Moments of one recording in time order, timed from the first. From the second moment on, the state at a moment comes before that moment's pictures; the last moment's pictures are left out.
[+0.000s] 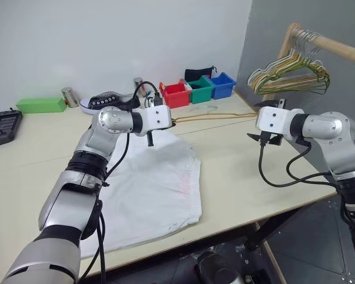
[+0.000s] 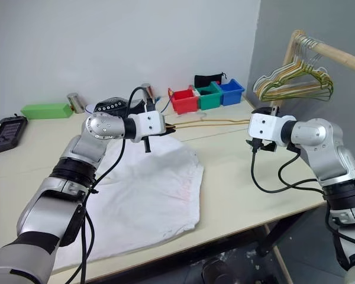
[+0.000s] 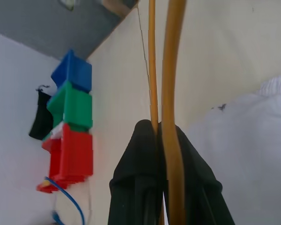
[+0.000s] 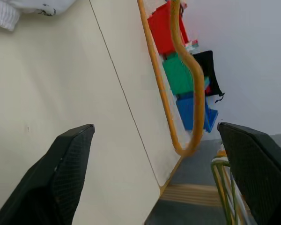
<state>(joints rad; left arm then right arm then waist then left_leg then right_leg) -0.99 0.56 -0.26 0.66 0.24 -0.33 -0.95 -0.75 -0.81 0.22 0.11 -0.26 0.09 0.91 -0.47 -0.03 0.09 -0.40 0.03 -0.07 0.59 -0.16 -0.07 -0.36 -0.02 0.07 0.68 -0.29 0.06</state>
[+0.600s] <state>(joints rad) -0.98 0.57 -0.28 0.56 0.31 -0.38 -0.91 -0.75 -0.79 0.24 0.21 -0.33 0.08 0.88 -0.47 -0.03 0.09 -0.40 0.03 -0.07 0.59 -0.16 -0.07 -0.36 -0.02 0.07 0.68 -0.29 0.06</state>
